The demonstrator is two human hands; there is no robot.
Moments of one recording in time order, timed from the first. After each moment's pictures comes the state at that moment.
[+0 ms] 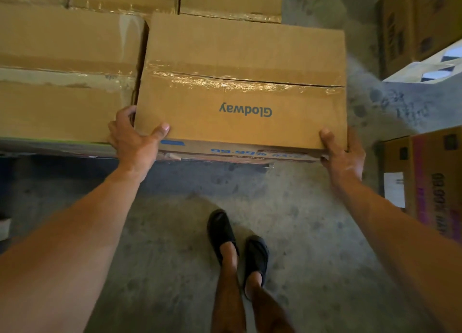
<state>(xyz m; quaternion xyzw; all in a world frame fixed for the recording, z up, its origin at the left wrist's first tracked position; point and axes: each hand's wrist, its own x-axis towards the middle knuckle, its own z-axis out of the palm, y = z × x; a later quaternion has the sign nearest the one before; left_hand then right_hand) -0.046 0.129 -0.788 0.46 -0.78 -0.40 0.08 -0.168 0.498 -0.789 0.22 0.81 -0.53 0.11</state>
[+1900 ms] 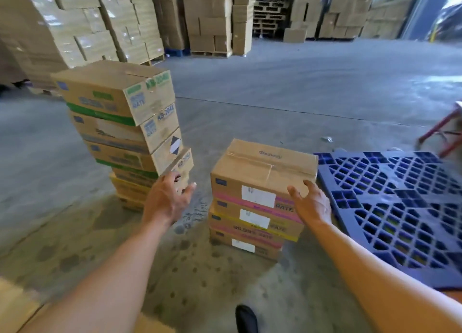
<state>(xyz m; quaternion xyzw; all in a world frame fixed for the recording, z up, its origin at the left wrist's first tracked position) -0.274 0.599 -0.404 -0.33 -0.88 -0.34 -0.01 -0.026 0.802 -0.429 0.57 0.71 -0.35 -0.23</state>
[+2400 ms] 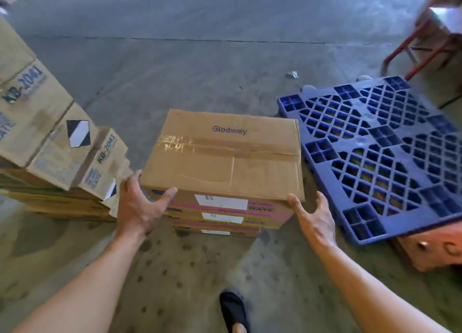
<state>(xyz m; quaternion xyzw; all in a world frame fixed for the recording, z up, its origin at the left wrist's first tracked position) -0.370 0.839 -0.561 -0.30 -0.88 -0.33 -0.17 -0.041 0.972 -0.596 0.71 0.53 -0.43 -0.18</state>
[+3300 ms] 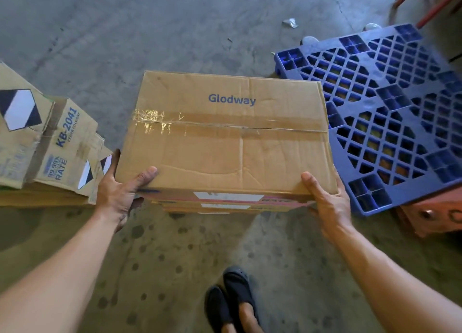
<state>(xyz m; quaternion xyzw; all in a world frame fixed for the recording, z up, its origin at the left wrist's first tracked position) -0.453 0.892 -0.664 -0.12 -0.73 -0.54 -0.40 -0.078 1.006 -0.657 0.66 0.36 -0.55 -0.36</state>
